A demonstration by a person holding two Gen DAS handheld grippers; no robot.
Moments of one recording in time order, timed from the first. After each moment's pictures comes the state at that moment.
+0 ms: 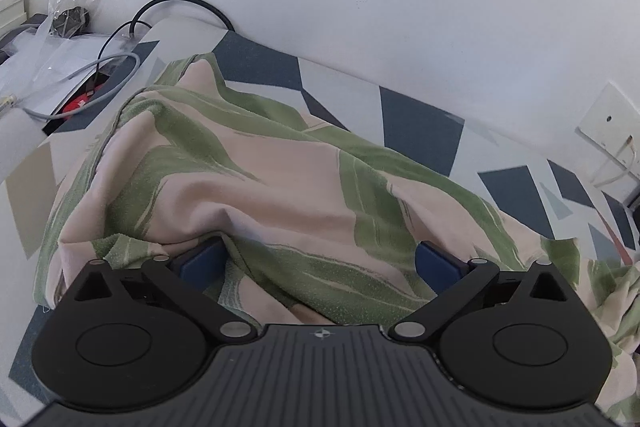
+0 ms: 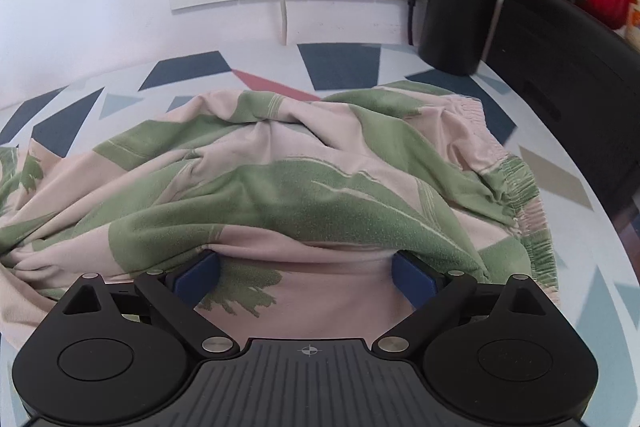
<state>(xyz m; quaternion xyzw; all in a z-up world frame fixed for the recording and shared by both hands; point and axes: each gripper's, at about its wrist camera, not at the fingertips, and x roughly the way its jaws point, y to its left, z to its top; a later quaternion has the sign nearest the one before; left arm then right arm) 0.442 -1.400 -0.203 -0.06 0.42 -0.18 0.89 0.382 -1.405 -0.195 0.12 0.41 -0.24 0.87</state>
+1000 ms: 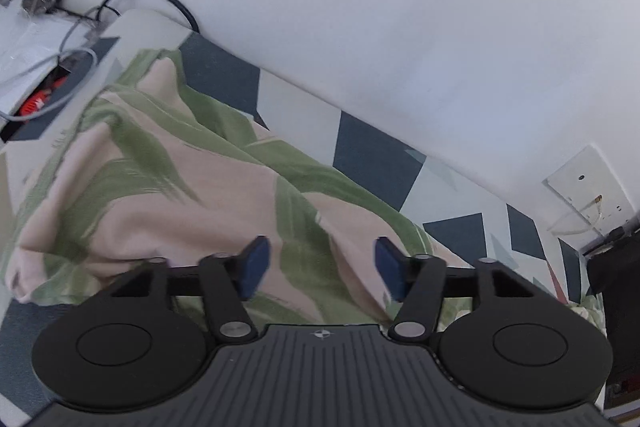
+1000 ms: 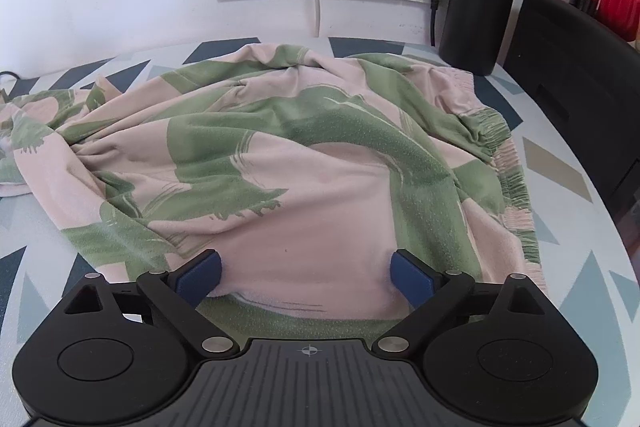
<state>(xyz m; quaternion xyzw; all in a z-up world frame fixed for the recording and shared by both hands) 0.493 -1.436 -0.174 -0.15 0.50 -0.19 0.83 0.329 -1.385 -0.193 0.10 0.41 -0.18 0.89</state>
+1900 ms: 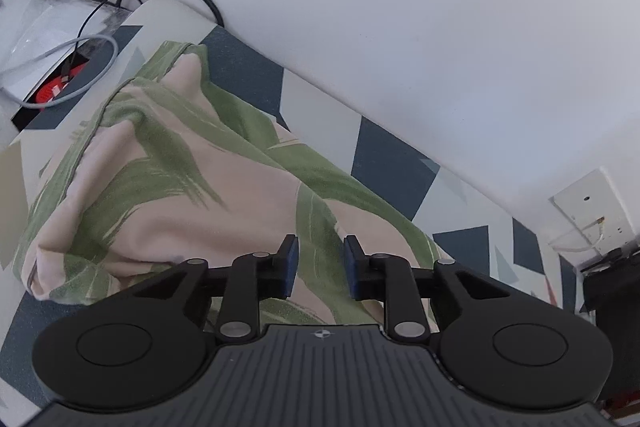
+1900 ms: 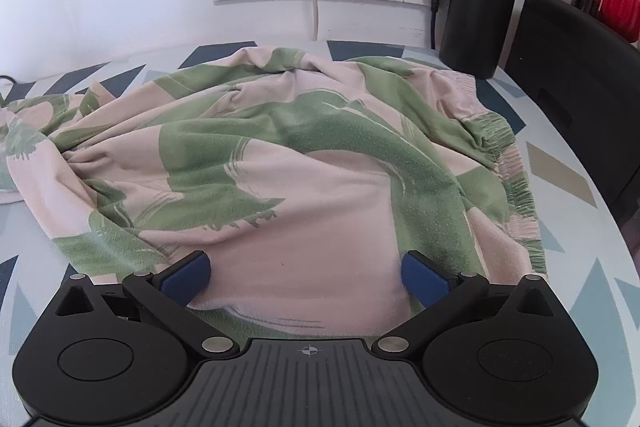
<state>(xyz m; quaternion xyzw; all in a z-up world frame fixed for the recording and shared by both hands) 0.494 -1.420 -0.166 -0.15 0.51 -0.17 0.83 0.337 -1.390 -0.197 0.10 0.40 -0.18 0.89</state>
